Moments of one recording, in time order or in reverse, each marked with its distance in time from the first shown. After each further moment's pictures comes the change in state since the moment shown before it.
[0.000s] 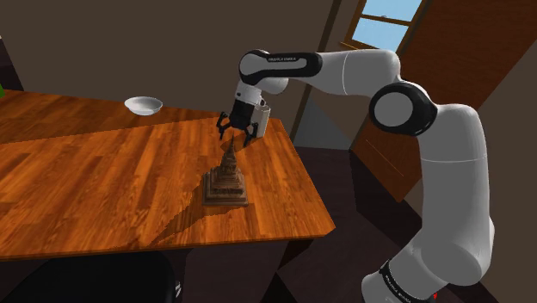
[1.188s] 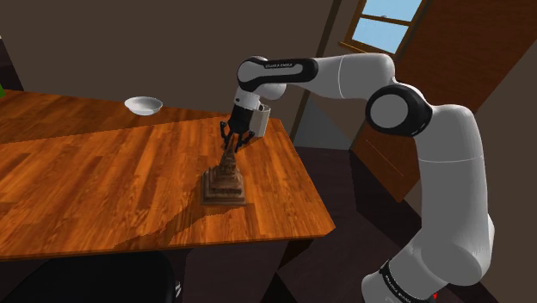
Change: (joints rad) arm 0.002 0.025 -0.002 -0.014 0.001 0.039 -0.009
